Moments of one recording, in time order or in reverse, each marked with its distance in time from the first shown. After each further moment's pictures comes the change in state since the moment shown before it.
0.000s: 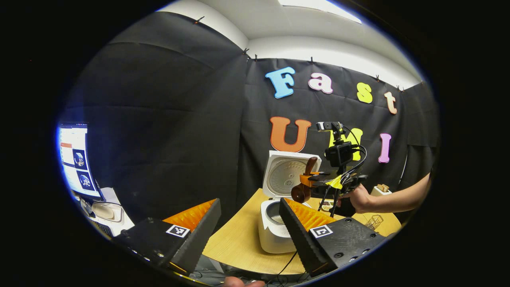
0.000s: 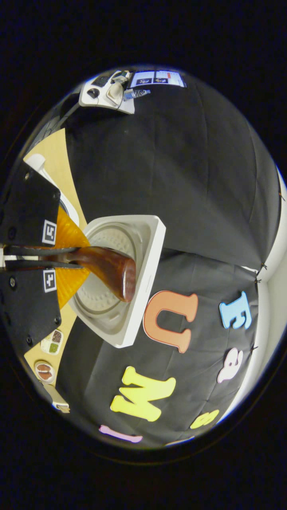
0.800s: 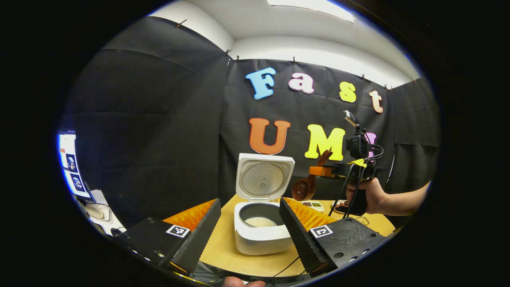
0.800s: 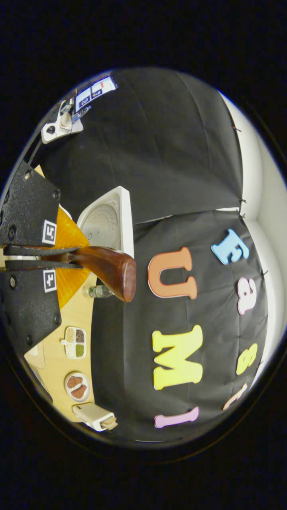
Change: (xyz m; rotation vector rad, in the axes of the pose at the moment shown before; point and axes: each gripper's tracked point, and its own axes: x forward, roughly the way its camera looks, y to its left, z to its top) left arm -0.001 -0.097 0.013 0.025 -0.005 -0.120; right arm -0.127 -0.118 0.003 0.428 -0.064 -0.059
